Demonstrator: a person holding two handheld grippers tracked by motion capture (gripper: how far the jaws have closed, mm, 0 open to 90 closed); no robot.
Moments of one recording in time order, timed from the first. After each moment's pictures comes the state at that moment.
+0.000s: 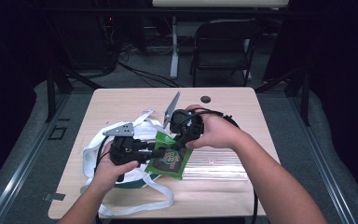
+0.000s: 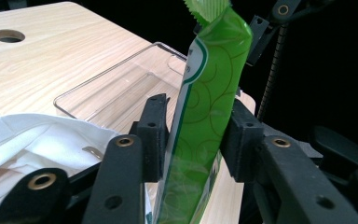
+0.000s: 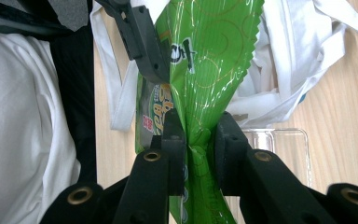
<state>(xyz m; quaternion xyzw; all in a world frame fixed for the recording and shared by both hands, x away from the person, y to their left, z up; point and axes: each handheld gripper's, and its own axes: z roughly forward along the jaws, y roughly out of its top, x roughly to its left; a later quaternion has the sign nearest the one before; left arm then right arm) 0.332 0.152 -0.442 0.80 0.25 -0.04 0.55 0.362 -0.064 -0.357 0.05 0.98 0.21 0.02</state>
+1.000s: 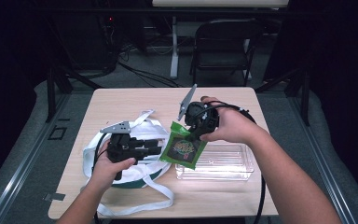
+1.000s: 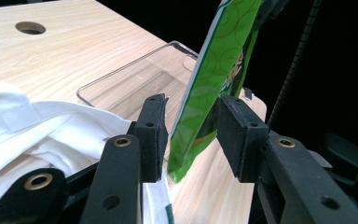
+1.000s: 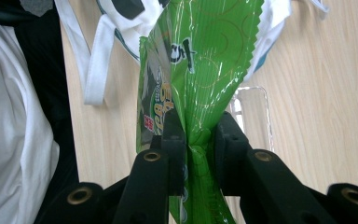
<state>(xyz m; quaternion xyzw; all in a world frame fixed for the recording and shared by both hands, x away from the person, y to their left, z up) 0.341 0.163 -0.448 0.79 0.27 -0.04 0.55 0.370 -0.100 -0.341 0.09 0.98 0.19 0.06</state>
